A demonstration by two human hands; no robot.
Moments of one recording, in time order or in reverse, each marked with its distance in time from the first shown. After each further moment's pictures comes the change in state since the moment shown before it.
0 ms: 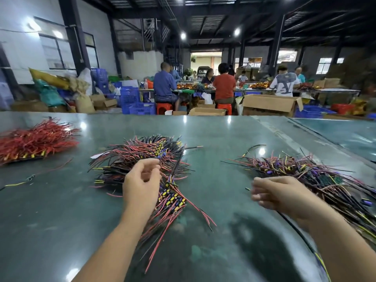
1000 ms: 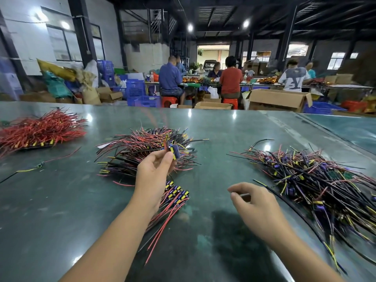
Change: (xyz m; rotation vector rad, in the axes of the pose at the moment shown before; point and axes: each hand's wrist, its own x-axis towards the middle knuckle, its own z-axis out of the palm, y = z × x) left_hand -0.001 -0.006 0.012 -0.491 -0.115 -0.163; right_hand -0.018 0.042 0.062 -0.622 0.167 -0.486
